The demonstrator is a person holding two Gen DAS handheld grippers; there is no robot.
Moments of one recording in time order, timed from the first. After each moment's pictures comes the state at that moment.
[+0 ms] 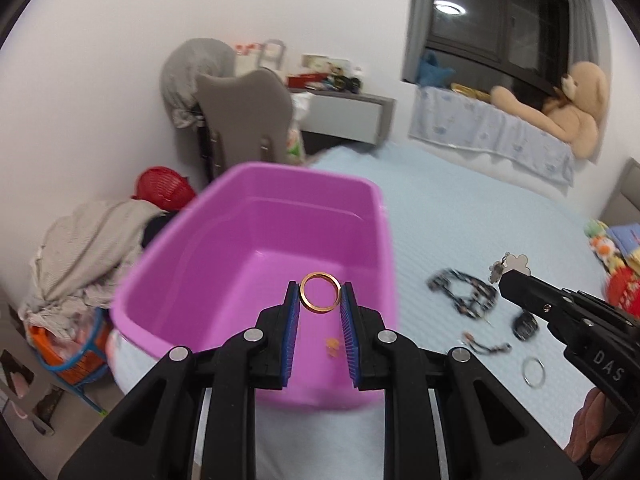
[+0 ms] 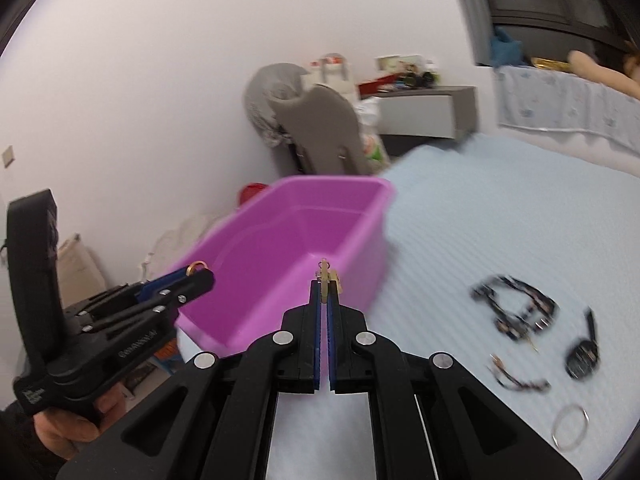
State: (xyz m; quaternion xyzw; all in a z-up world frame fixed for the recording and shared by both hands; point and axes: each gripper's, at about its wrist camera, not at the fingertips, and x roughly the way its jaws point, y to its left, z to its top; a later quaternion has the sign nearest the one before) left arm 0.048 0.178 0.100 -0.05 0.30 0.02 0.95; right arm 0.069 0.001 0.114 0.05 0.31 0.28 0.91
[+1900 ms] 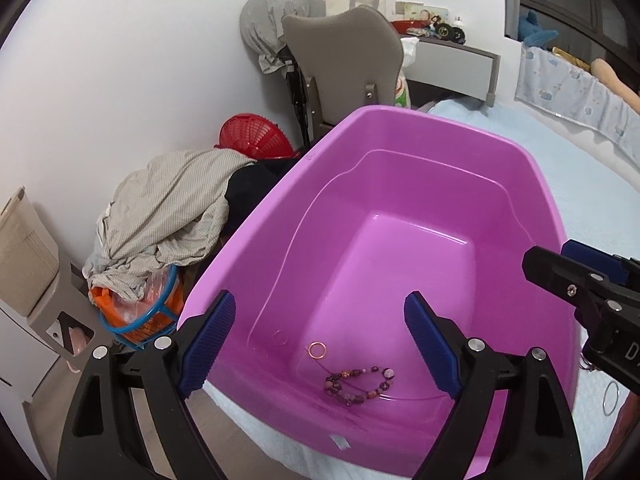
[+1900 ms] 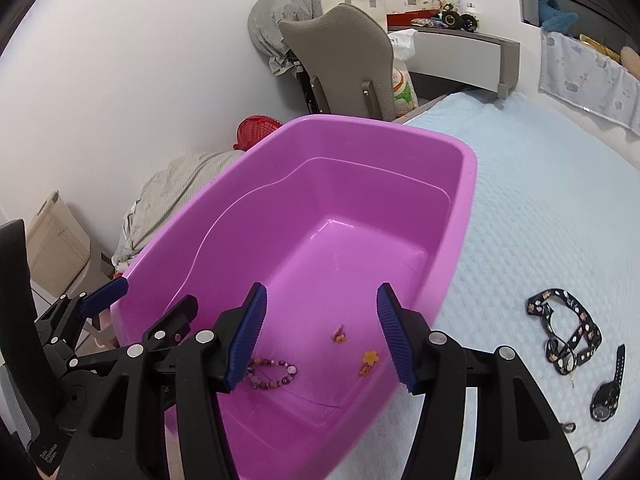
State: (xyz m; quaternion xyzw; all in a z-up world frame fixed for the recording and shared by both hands) left arm 0.108 0.246 0.057 -0.03 0.39 0.18 0.90; right arm 0.172 0.112 0.078 -0.01 0.42 0.28 0.86
